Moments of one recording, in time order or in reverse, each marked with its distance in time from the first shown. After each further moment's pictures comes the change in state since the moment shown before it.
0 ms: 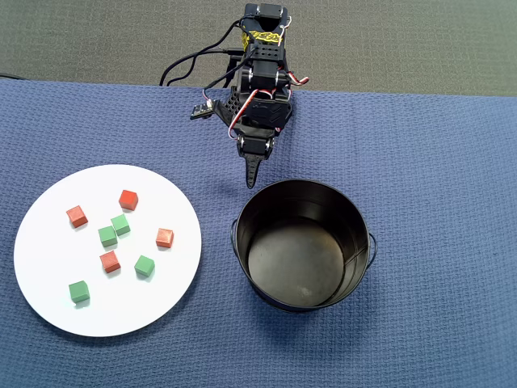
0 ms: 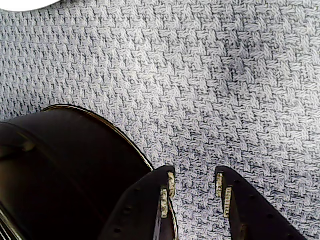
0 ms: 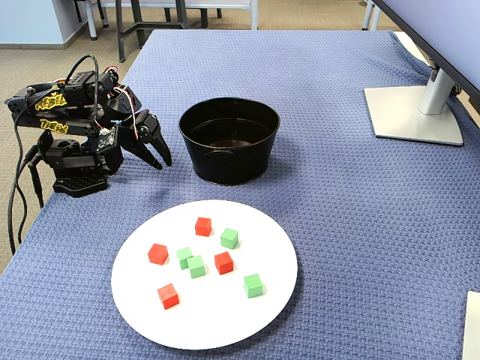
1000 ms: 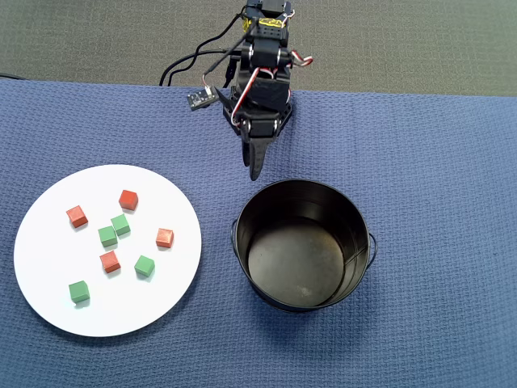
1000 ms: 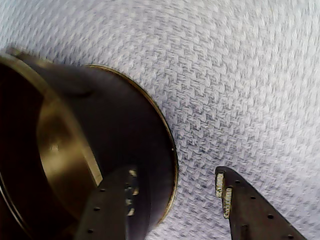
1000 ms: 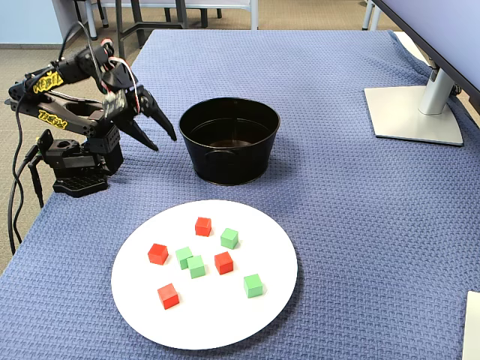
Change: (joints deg) arm 3.2 -12.6 -23.8 11.1 -24.9
